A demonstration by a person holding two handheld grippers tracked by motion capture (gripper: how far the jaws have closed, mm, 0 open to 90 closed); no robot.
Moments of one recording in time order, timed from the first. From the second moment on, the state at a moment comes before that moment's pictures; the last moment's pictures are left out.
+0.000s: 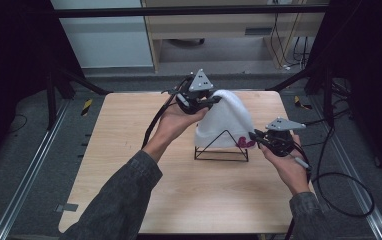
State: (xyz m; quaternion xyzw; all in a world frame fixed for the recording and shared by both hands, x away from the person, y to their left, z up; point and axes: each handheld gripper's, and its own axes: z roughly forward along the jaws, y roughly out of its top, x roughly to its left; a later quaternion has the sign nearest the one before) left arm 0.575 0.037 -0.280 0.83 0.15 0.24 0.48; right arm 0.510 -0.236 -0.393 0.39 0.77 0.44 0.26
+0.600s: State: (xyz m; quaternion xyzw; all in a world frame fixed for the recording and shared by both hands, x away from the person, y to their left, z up) left arm 0.574 0.024 -0.298 0.85 0.14 0.23 0.46; right arm 0.513 -0.242 -0.413 0.41 0.77 0.42 0.25
